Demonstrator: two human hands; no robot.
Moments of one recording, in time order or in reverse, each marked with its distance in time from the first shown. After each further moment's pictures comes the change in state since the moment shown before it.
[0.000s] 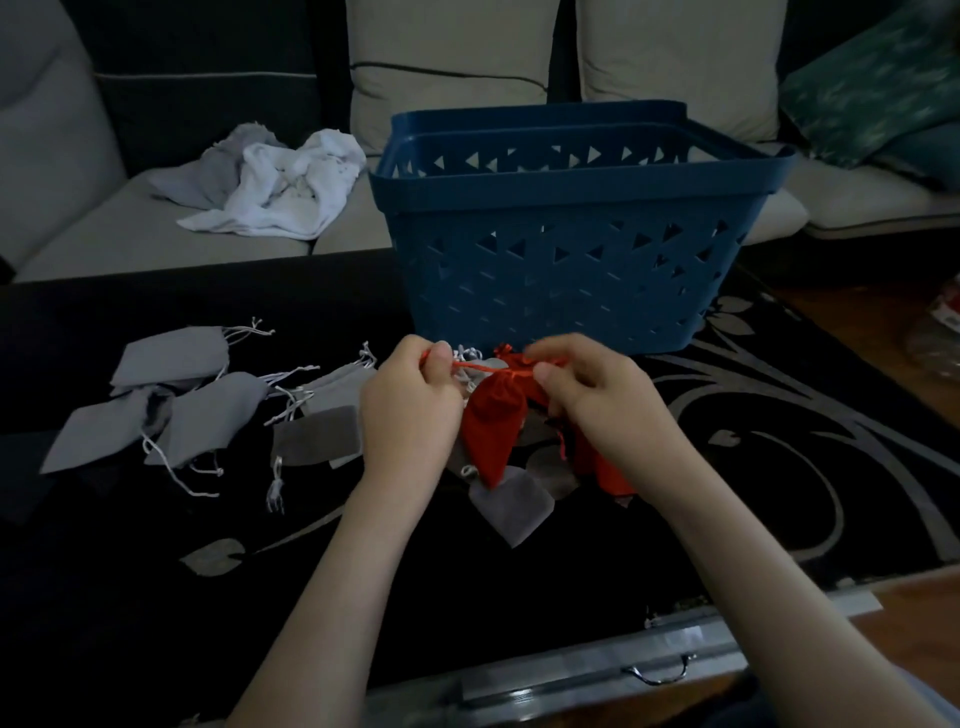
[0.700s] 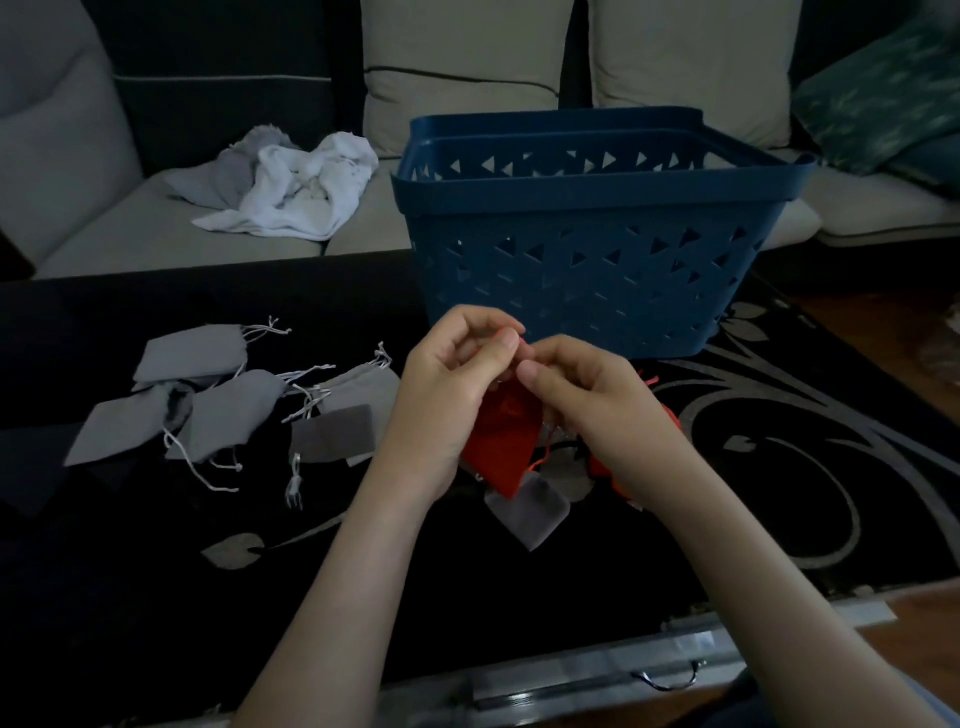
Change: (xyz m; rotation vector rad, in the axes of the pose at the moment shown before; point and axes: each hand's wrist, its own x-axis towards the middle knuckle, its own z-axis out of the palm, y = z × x) left_hand -0.006 0.018 -0.013 -0.860 -0.386 -0.018; right_hand -0.009 -0.021 0.011 0.356 -0.183 -0.096
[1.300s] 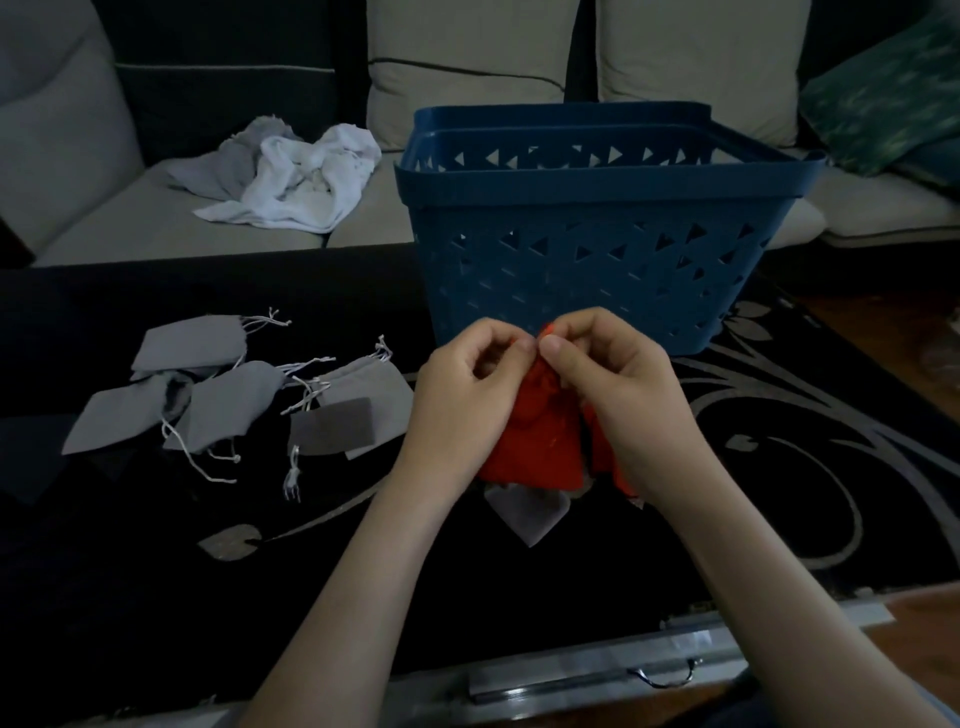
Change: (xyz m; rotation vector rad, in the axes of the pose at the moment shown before) left_hand -0.002 -0.005 0.006 0.412 0.067 0.076; right_hand -0.001 -0.002 -0.002 0.098 0.178 -0.079
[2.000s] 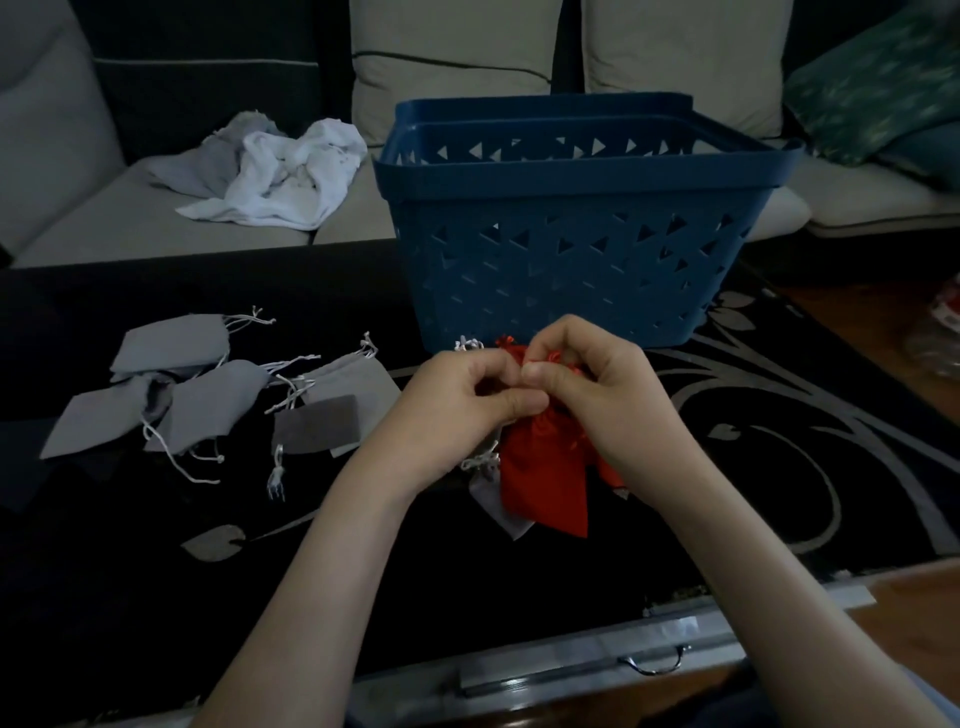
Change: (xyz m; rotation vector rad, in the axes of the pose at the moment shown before) left_hand 0.001 -0.002 -0.010 0.100 -0.366 -0.083; right_hand -0.007 -0.001 -0.009 -0.259 -0.095 -0.006
